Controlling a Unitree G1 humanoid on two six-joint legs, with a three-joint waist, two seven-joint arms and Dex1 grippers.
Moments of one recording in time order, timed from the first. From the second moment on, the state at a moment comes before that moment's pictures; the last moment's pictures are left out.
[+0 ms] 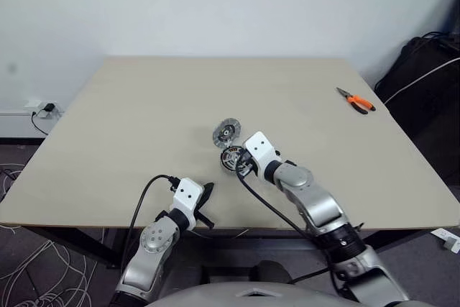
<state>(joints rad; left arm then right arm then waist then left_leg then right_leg) 0.21 0.16 -0.26 0.00 0.00 -0.01 -0.39 -0.25 -0.36 0.39 -0.14 0.03 0.56 0.46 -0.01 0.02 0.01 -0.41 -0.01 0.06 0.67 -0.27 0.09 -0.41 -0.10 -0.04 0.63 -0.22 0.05</state>
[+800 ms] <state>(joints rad) 0.21 0.12 -0.28 0.02 0.00 -0.03 -0.37 -0.45 -0.48 0.61 0.09 -0.18 0.52 0.77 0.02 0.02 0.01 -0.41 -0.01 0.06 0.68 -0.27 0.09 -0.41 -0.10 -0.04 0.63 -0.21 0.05</state>
